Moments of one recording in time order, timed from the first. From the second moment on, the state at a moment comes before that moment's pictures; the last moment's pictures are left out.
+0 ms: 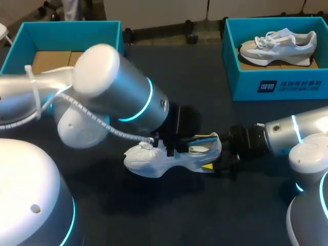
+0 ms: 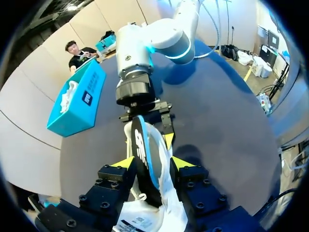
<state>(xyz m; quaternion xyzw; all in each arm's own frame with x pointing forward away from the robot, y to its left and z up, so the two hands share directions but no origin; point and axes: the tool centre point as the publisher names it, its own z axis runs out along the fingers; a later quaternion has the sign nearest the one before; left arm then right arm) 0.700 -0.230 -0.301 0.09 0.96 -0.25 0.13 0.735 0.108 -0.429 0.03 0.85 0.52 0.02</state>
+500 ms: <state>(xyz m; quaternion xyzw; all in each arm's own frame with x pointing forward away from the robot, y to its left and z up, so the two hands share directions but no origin) 0.714 -0.233 -0.324 0.07 0.95 -0.25 0.17 0.735 0.108 -0.429 0.03 0.85 0.52 0.02</state>
